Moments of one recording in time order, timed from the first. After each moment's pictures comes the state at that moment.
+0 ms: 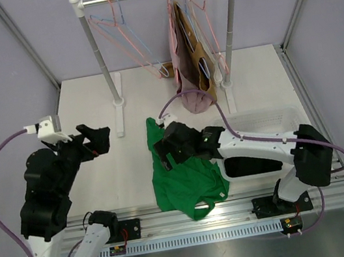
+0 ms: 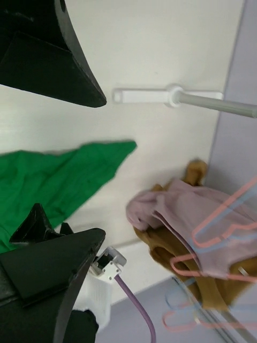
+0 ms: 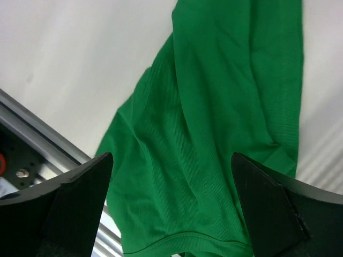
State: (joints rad) left arm -0.26 0.61 1.20 -0.72 -0.01 -0.41; right arm 1.04 1.51 1.17 -0.43 0.15 0.49
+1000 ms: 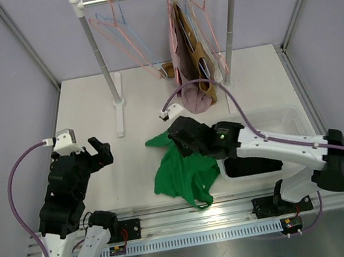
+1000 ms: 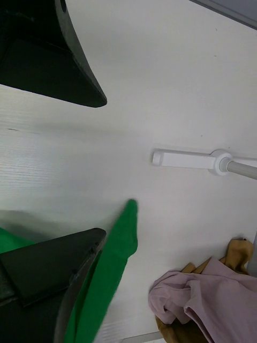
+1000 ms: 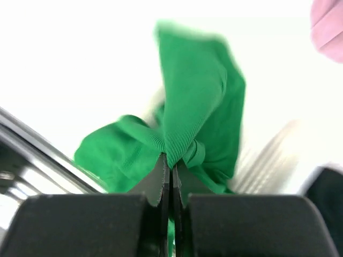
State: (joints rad) left arm -0.26 0.46 0.83 -0.71 -0.22 -0.33; right arm 1.13 1.48 1.27 -0.59 0.34 0.39
